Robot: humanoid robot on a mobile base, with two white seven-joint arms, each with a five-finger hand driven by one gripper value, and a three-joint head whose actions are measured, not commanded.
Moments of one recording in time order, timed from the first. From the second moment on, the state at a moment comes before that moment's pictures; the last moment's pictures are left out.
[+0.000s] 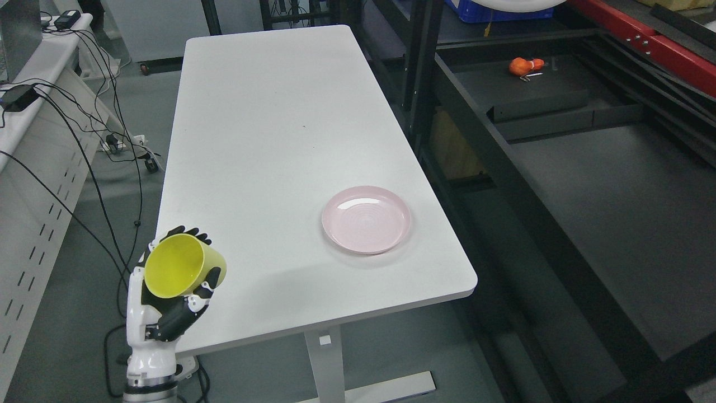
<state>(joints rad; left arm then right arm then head) 0.07 0.00 0.09 -1.71 0.39 -0.55 -0.18 0.00 0.00 0.00 -0.24 0.00 0.09 -0.11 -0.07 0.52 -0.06</state>
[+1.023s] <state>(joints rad) 0.08 0.00 -0.01 -1.75 0.39 -0.56 -0.18 0.00 0.00 0.00 -0.24 0.00 0.09 -0.12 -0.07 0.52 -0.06</state>
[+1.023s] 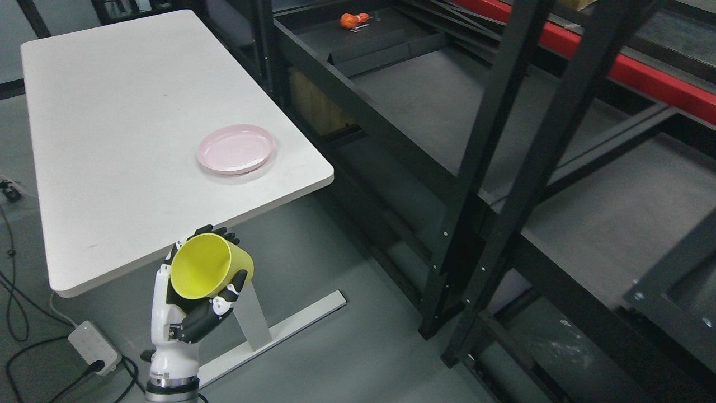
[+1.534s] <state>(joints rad) 0.08 0.00 -0.04 -1.75 0.39 -0.56 -0.18 0.00 0.00 0.00 -0.24 0.00 0.09 -0.12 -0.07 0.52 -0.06</state>
